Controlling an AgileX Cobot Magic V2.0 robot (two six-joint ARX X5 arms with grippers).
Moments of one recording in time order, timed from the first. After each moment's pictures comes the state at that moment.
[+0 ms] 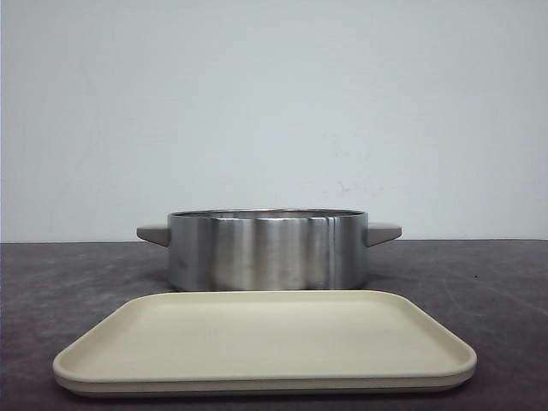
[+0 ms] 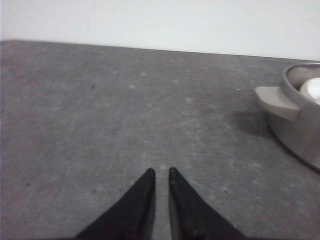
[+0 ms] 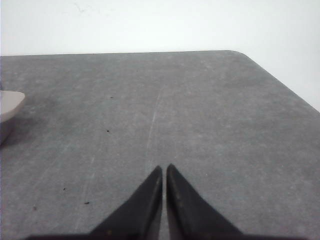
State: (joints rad) left arm 0.01 0.00 0.03 -0.18 0.02 -0.03; right arm 0.02 0.00 0.02 -0.16 0.10 0.07
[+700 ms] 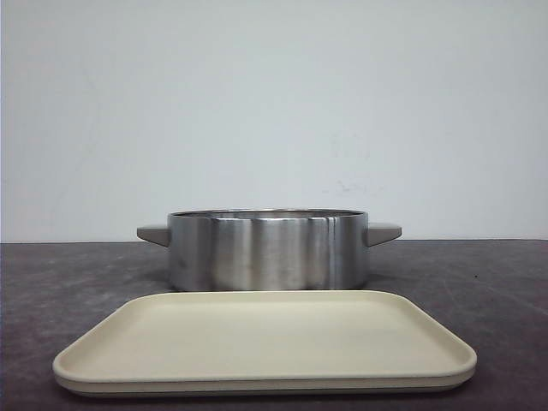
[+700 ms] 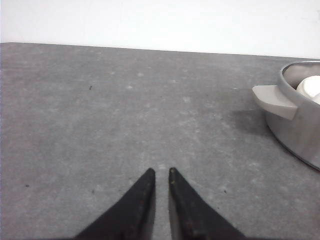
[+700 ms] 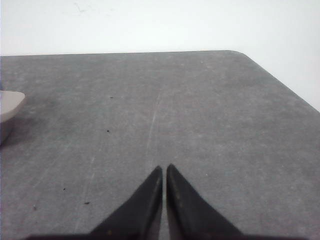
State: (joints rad) left arm 0.01 0.00 0.03 -0.18 0.03 -0.04; right arm 0.02 0.00 0.02 -0.16 0.10 0.07
